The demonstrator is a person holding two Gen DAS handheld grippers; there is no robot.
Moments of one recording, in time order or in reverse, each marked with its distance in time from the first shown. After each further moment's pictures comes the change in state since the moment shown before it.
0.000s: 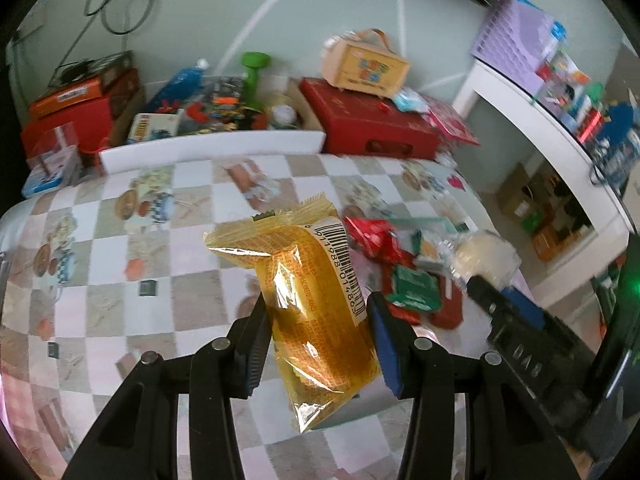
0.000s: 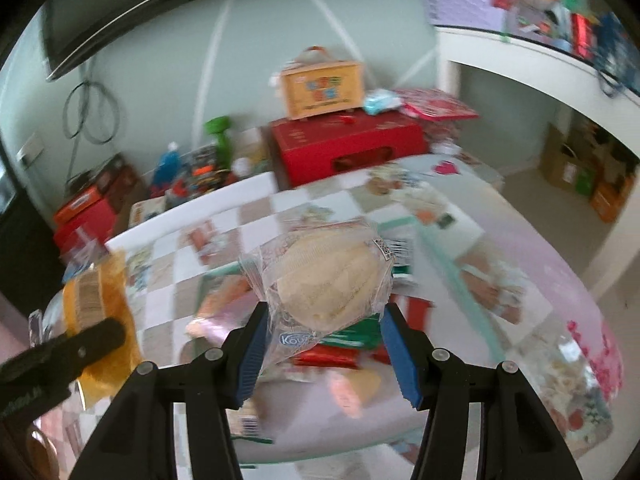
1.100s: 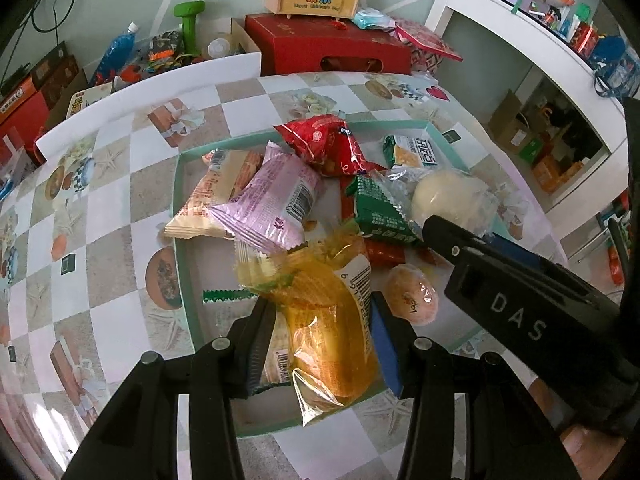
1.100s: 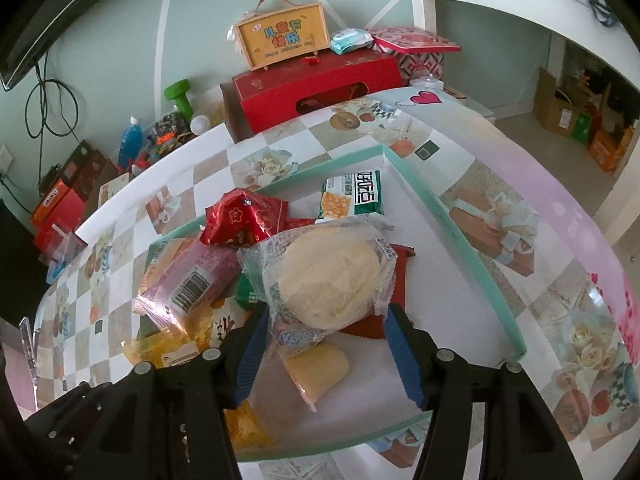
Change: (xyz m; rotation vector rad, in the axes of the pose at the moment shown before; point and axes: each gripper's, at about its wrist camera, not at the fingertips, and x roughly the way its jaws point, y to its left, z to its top) left arm 0.081 -0.057 -0.039 0.131 0.174 0.012; right arm 0.057 -0.034 -0.020 0.074 0.171 -0.003
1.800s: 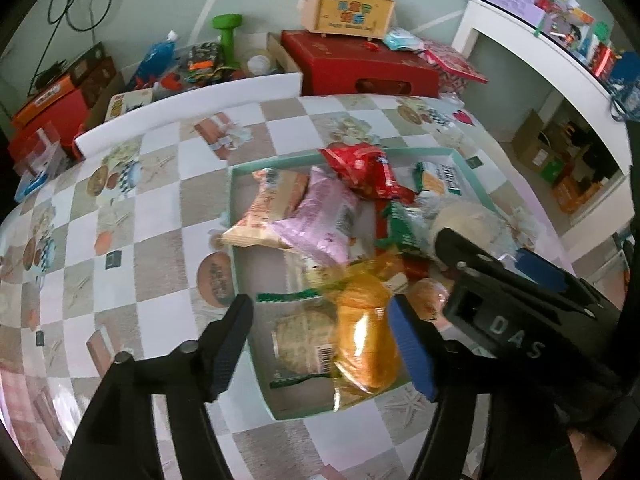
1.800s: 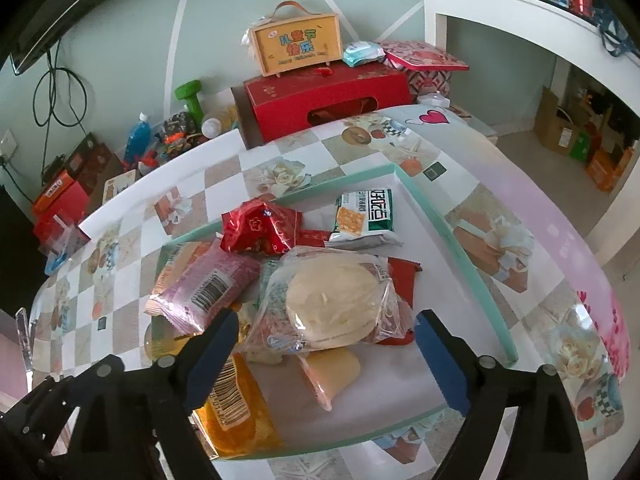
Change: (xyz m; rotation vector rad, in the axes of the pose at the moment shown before) left arm -0.029 0.020 0.002 -0.069 -0.040 0.092; right arm -0.015 0.019 0.006 -0.054 -0.026 -0.024
